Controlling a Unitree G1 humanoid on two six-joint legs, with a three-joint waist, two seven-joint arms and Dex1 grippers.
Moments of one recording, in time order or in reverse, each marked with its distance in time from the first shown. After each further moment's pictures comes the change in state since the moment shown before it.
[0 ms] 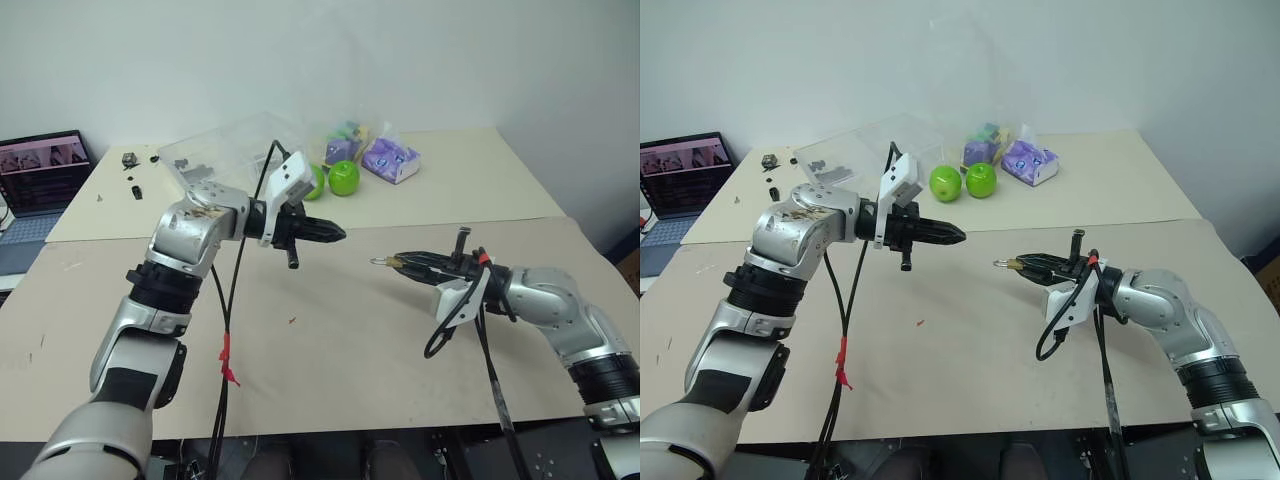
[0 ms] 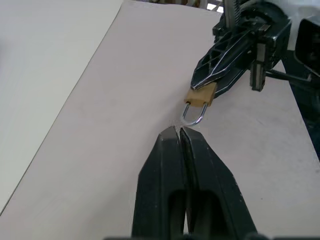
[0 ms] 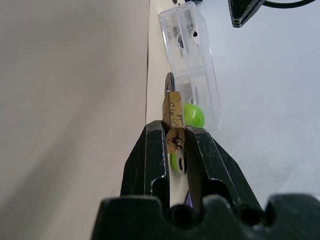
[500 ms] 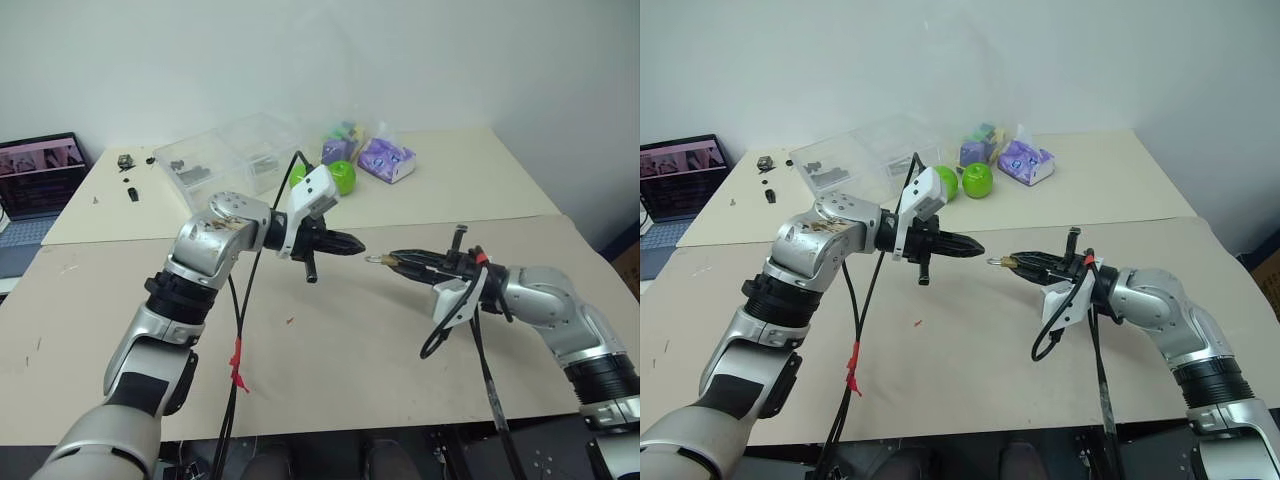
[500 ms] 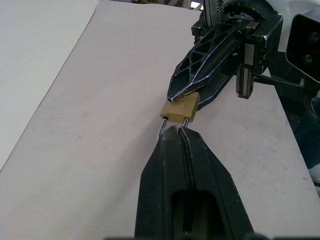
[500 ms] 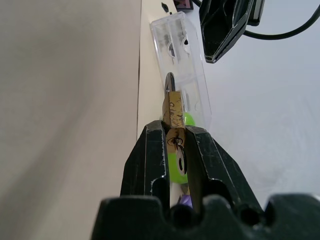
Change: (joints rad) left arm 0.017 -0.046 -0.043 -0.062 -0.001 0.033 0.039; right arm -0.003 0.013 0.000 -0.050 0.006 0.015 0.000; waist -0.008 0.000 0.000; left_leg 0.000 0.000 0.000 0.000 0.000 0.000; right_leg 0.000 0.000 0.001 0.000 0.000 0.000
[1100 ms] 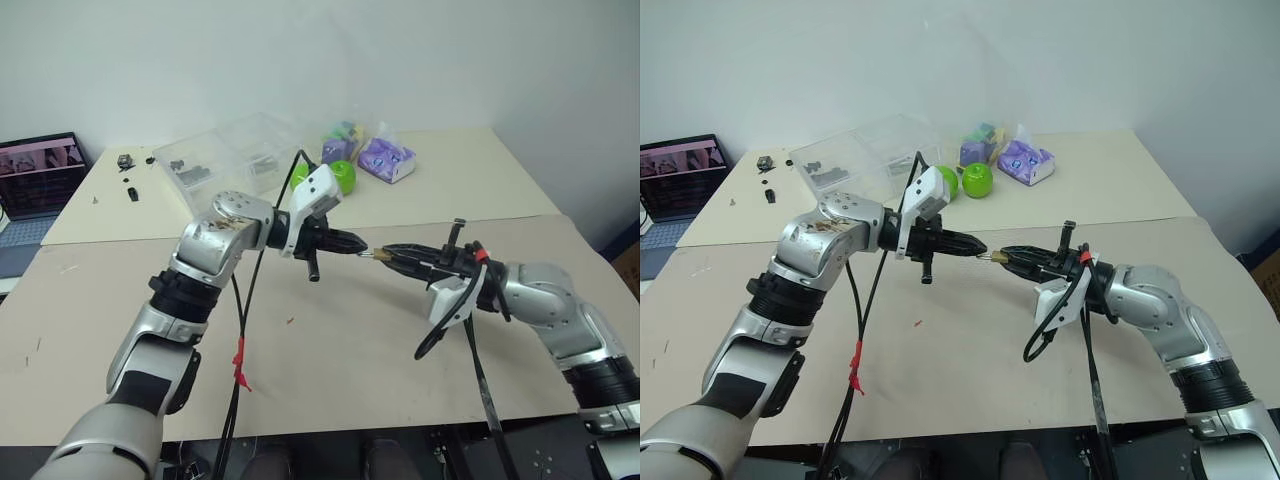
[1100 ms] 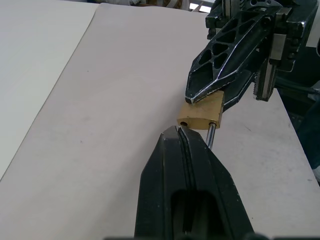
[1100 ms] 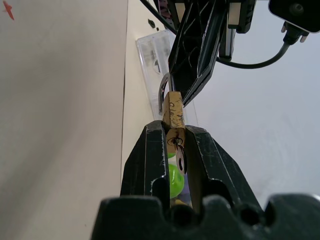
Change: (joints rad) left arm -0.016 -0.017 -0.013 0.040 0.006 -0.045 -0.003; right arm 0.024 0.000 -0.001 -0.149 0.037 0.080 0.001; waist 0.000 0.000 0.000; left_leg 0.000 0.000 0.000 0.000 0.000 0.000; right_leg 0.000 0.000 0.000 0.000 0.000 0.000
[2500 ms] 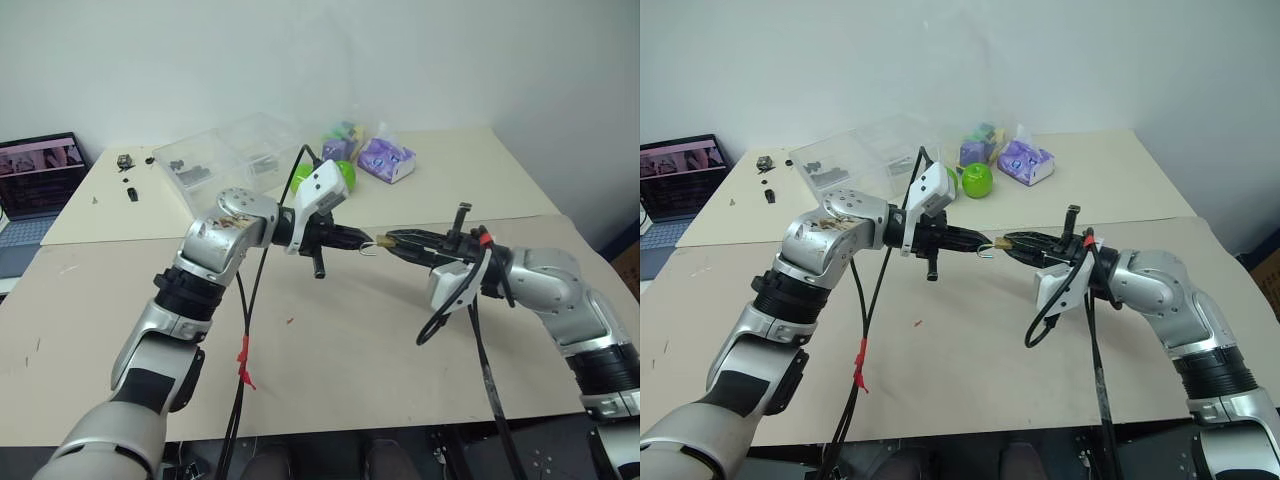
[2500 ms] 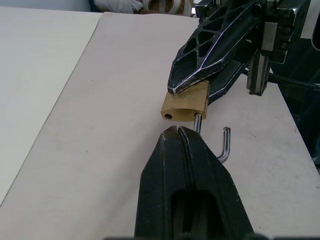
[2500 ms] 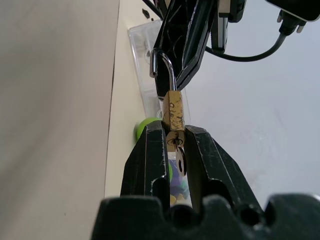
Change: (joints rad) left arm -0.009 -0.010 0.000 0.005 0.003 -0.021 0.023; right arm -0.078 -0.015 -0.006 0.097 -0.007 -0.024 0.012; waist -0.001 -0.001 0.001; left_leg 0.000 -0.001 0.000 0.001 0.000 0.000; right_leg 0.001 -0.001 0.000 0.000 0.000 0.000
